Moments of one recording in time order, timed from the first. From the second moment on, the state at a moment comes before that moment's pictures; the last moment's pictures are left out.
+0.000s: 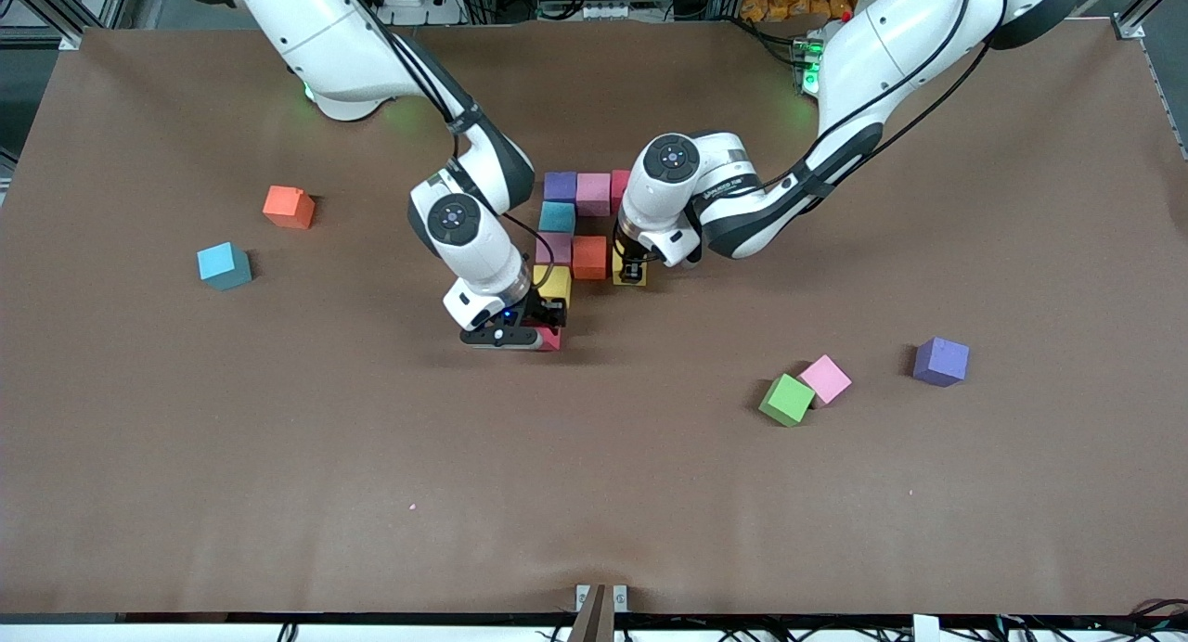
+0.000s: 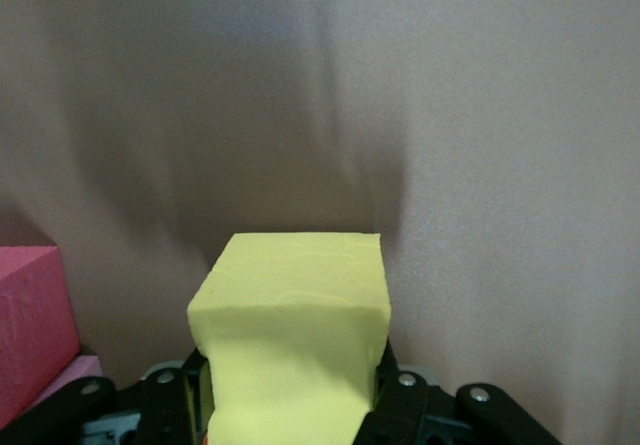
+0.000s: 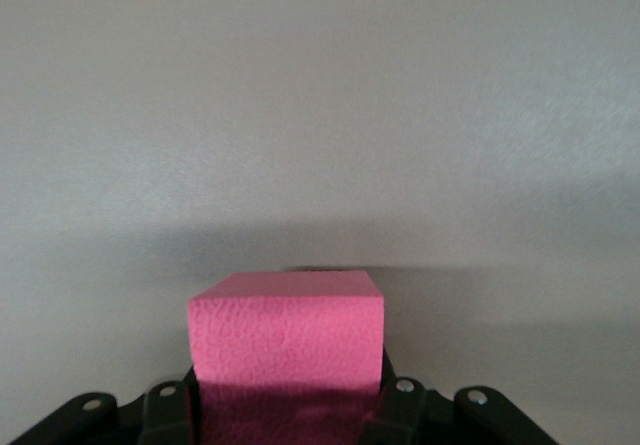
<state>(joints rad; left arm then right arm) -0.03 0.74 -0.84 -1.97 0.67 2.49 -2.75 0.54 0.62 0.11 -1.84 0.04 2.66 0.70</state>
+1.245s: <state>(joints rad) -0.05 0.76 -0.84 -1.95 0.65 2.50 -2.75 0.67 0.64 0.01 -1.80 0.04 2.57 0.77</state>
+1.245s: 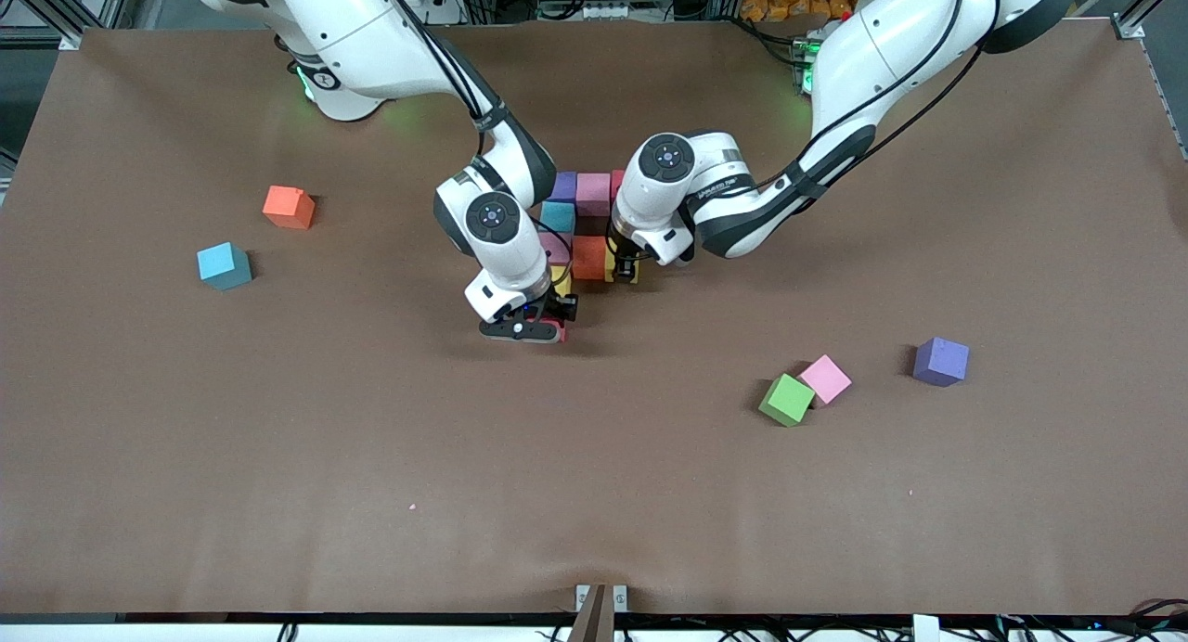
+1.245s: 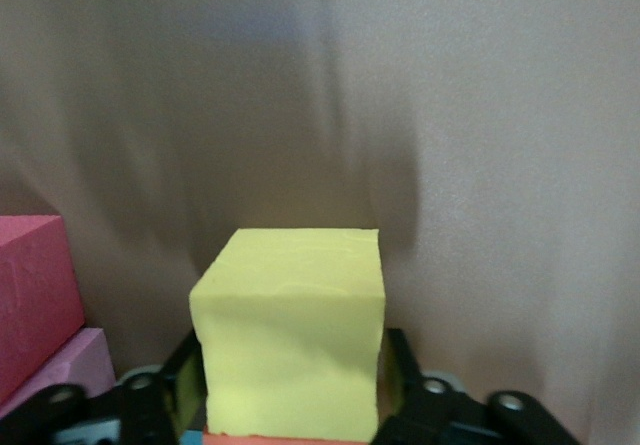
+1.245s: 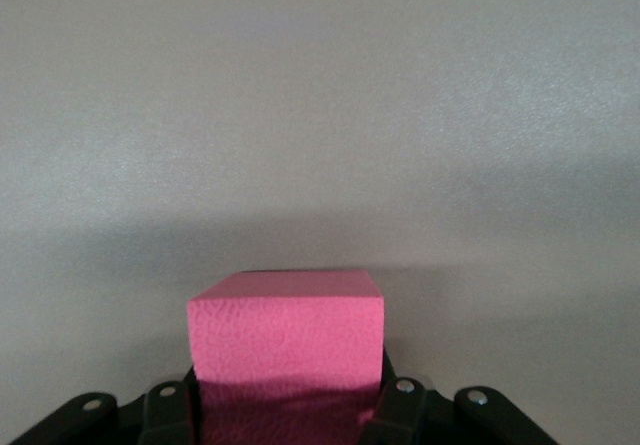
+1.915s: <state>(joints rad) 0.00 0.70 -0.90 -1.94 0.65 2.46 -2.75 0.72 0.64 -0.02 -1.80 0.04 2.56 0.77</state>
